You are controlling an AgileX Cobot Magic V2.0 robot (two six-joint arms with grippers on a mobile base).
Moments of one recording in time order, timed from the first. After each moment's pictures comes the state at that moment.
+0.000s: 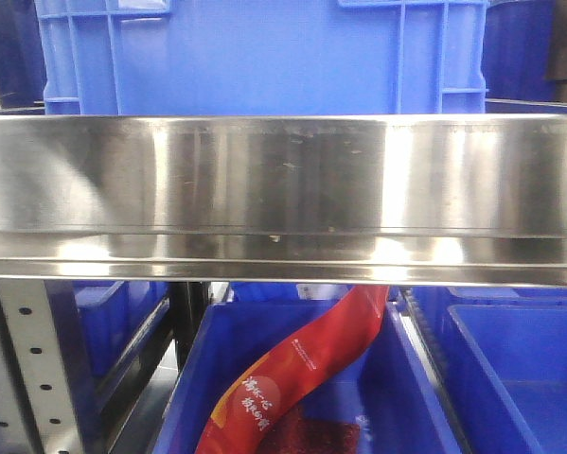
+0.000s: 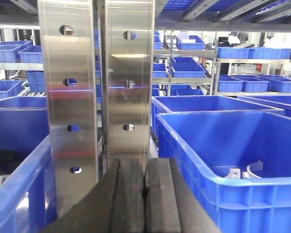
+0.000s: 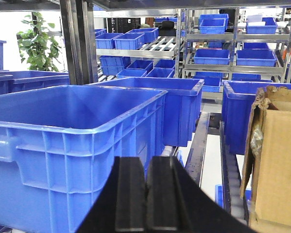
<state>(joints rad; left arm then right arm) -0.10 0.60 -0.69 -0.31 0.10 0.31 0.10 0.41 -0.59 0.23 0.23 -0.16</state>
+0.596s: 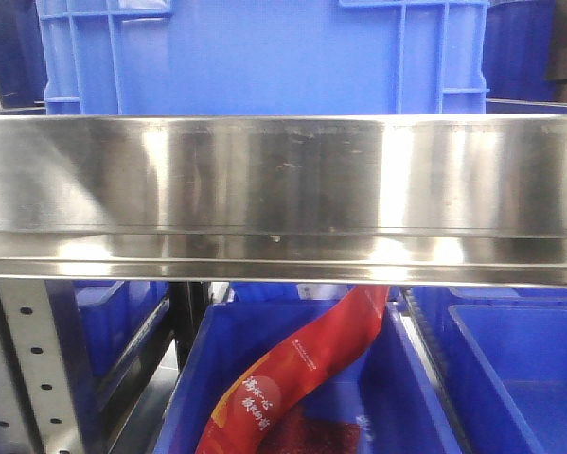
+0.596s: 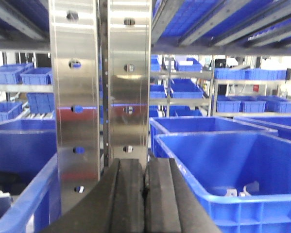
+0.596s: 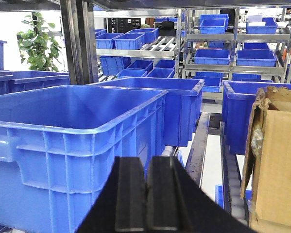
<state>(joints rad) -0.10 0.50 -0.69 -0.31 0.10 0.31 0.10 0.41 -0.59 0.23 0.23 -0.16</state>
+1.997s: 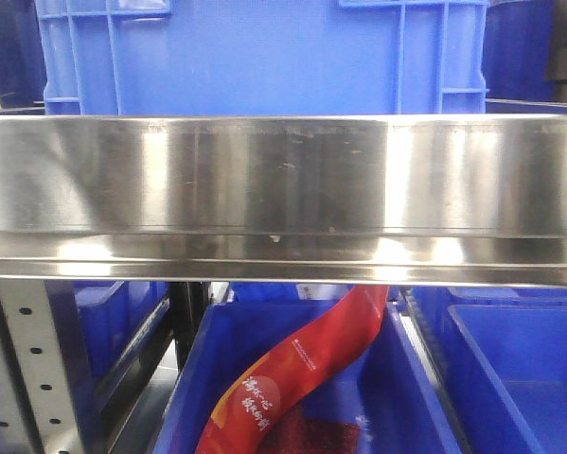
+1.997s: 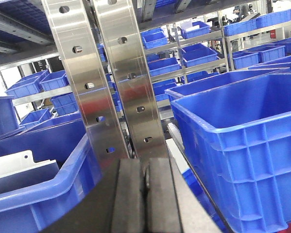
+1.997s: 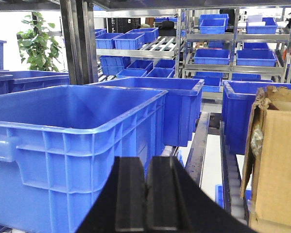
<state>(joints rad) -0.08 0.28 -0.69 -0.05 0.41 0.31 0.10 0.41 -0.59 0.23 0.23 -0.16</state>
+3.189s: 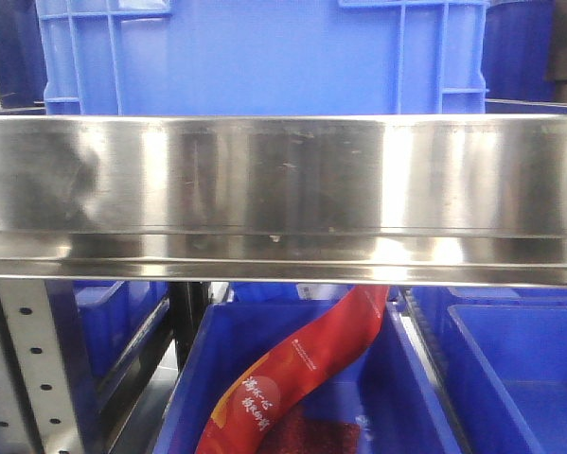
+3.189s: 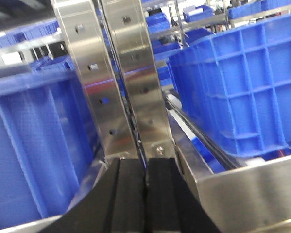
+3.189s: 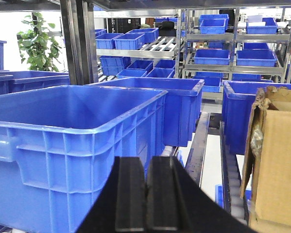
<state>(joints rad) -0.08 0.01 -0.24 -0.04 0.26 0.31 0.10 0.41 -0.59 0.23 0.23 -0.16</state>
